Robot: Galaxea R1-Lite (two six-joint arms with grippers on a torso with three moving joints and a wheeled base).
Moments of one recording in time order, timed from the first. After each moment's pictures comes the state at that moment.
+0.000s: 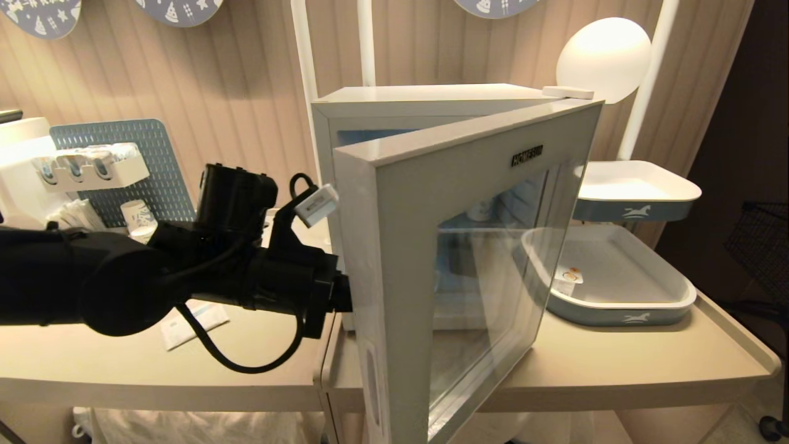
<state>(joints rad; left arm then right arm) -0.47 1.73 -1.05 -0.19 -1.01 0.06 0.00 0.00 -0.05 0.14 -0.01 -0.01</state>
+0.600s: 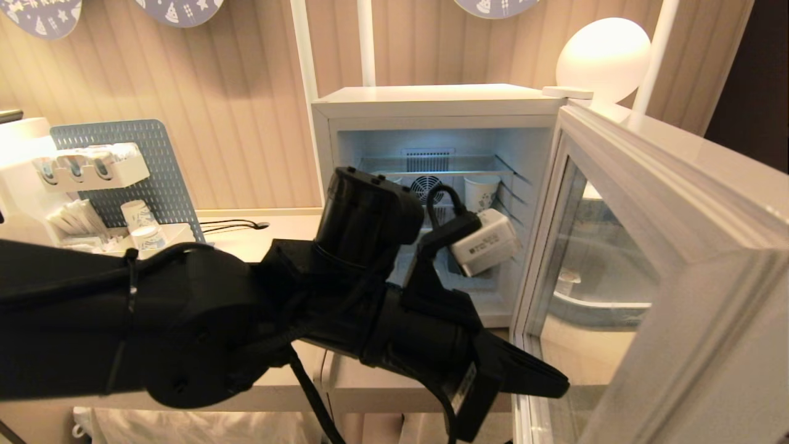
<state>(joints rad) -0.89 1.79 -1.19 -0.19 -0.77 0.01 0.00 0.00 -0.05 0.14 -0.01 -0.01</state>
